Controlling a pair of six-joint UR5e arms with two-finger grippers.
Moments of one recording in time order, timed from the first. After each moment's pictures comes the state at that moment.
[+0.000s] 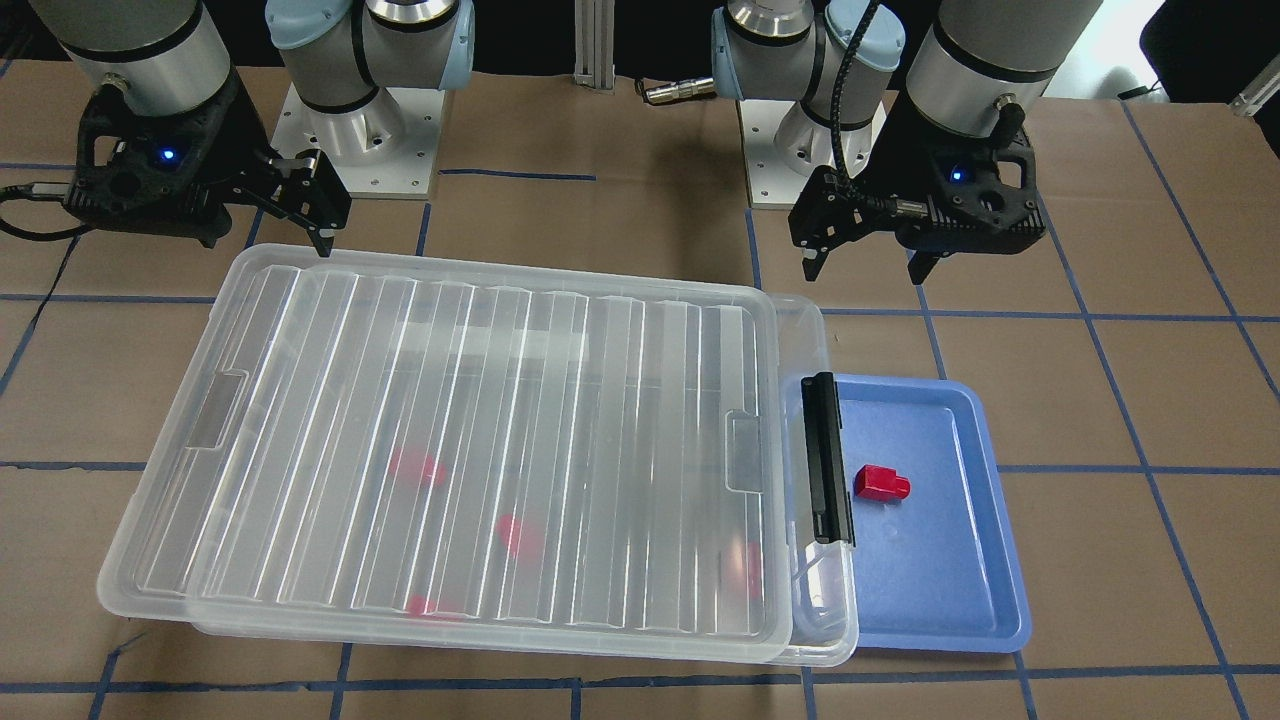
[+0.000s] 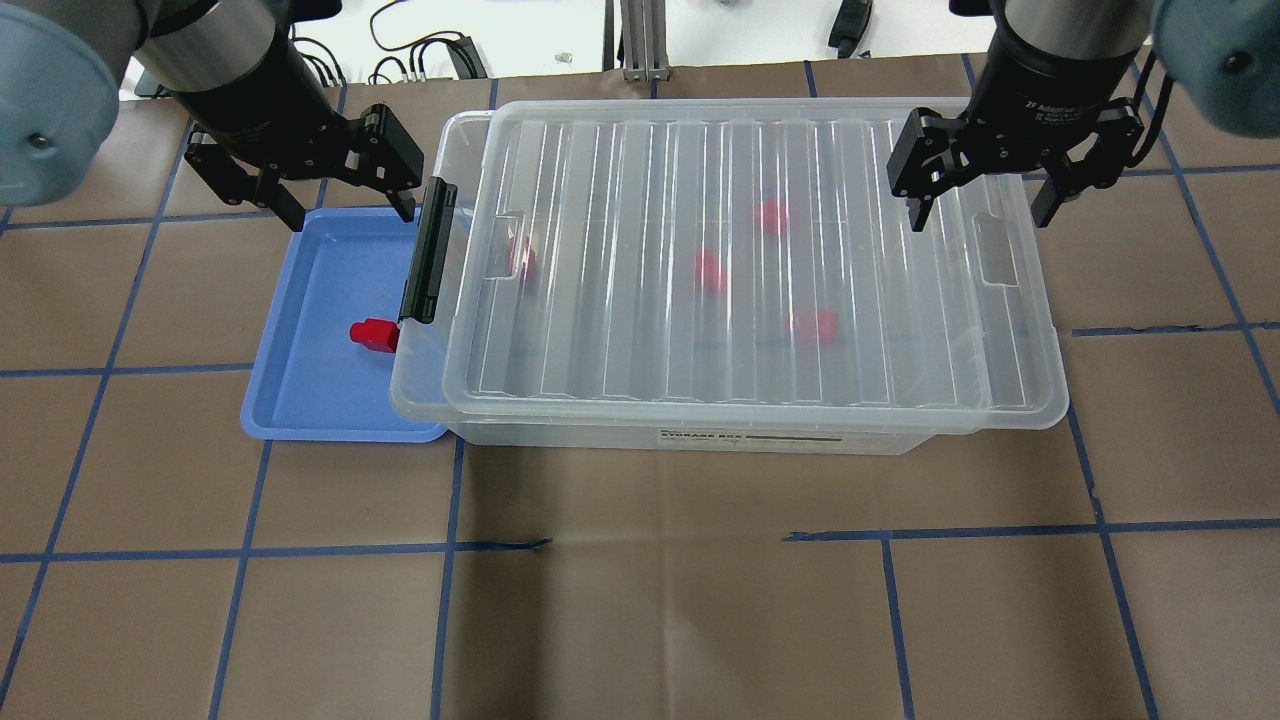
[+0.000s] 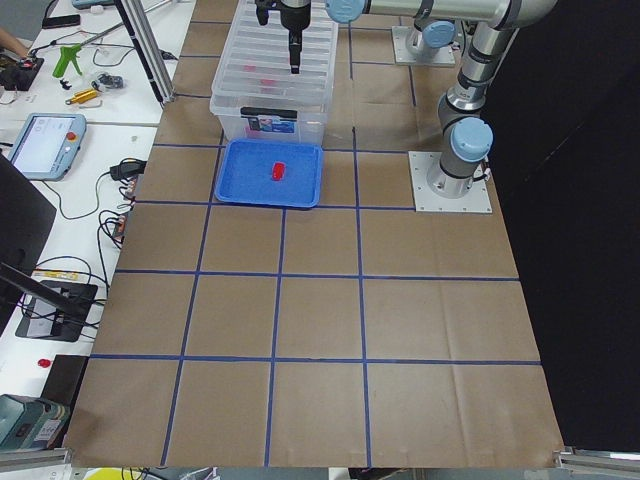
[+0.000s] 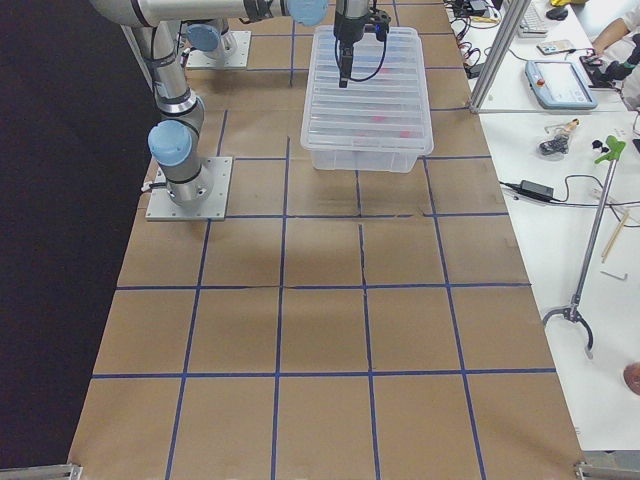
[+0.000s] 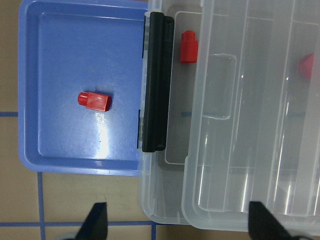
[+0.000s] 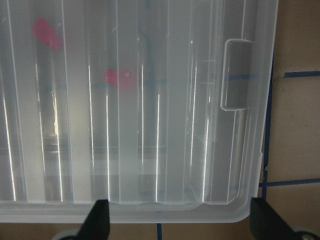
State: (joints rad) left arm -1.57 -1.60 -1.51 -1.57 1.53 -0.02; right arm 1.56 -1.54 1.50 -1.47 -1.62 0.04
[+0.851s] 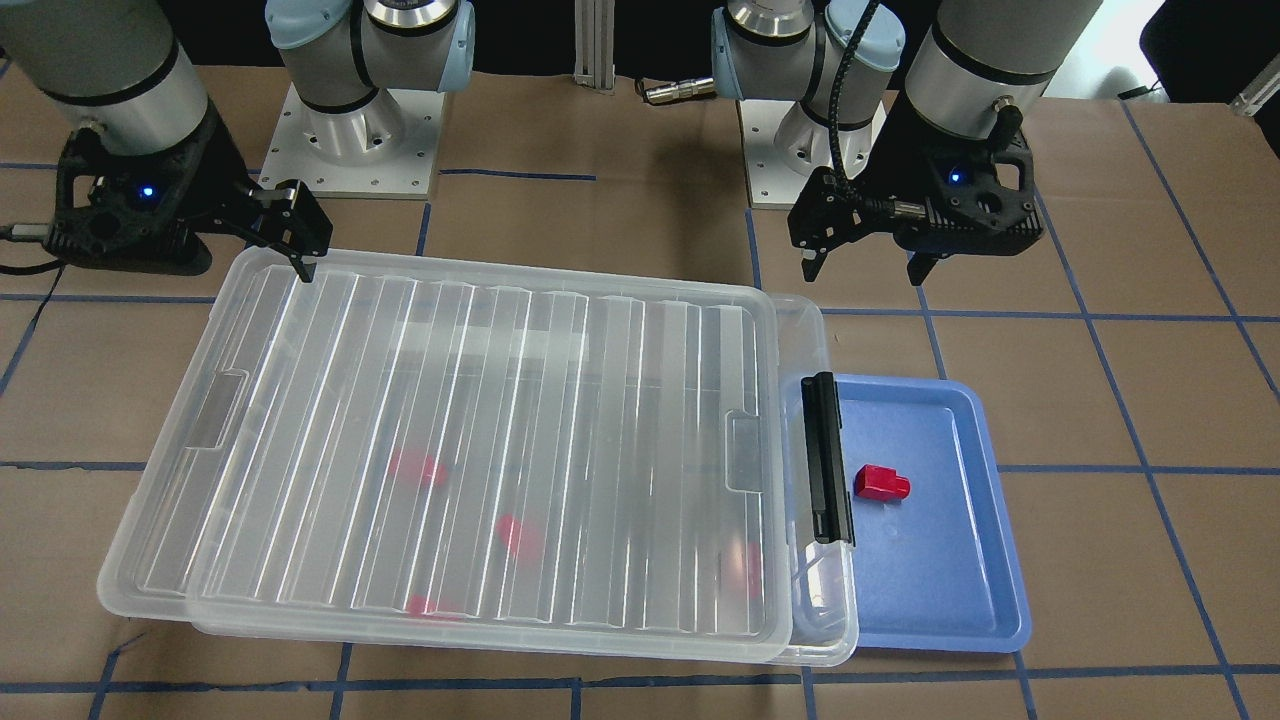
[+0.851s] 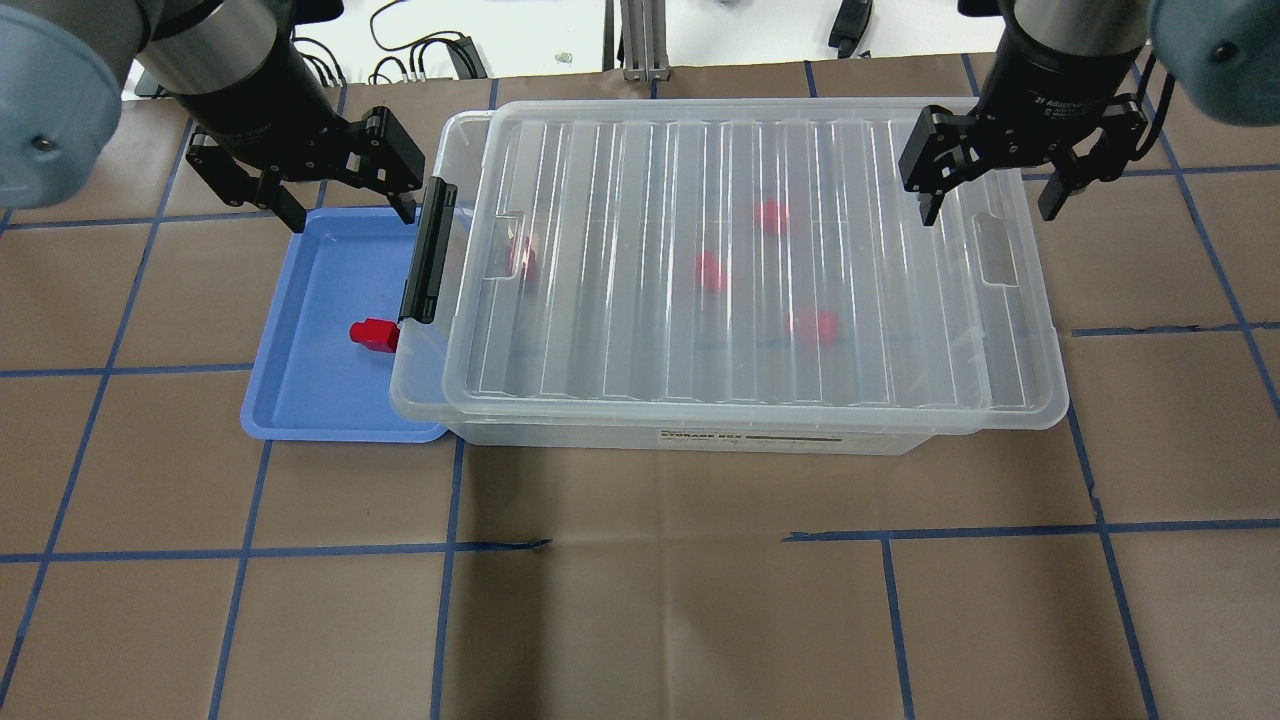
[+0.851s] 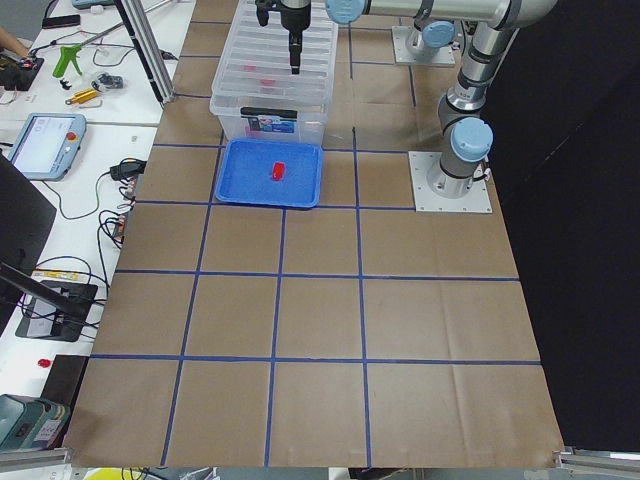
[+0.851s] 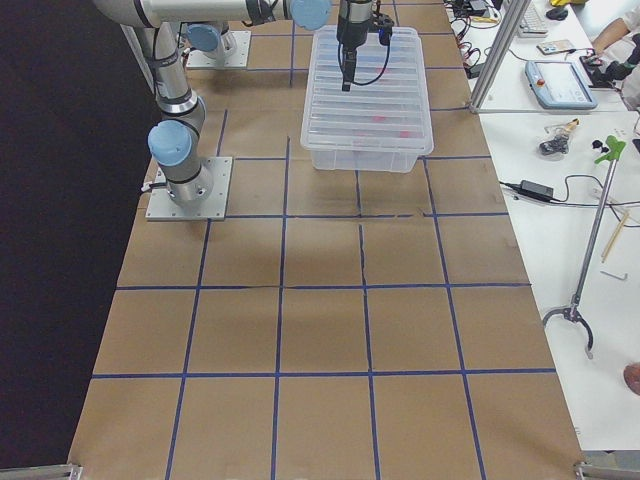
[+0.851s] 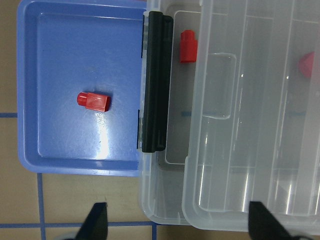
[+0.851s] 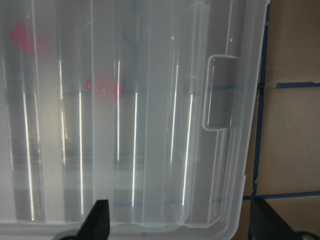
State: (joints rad) left arm -1.57 -1.60 -1.51 -1.56 1.53 -0.01; right arm 1.49 -1.49 1.50 -1.51 -1.62 -0.05
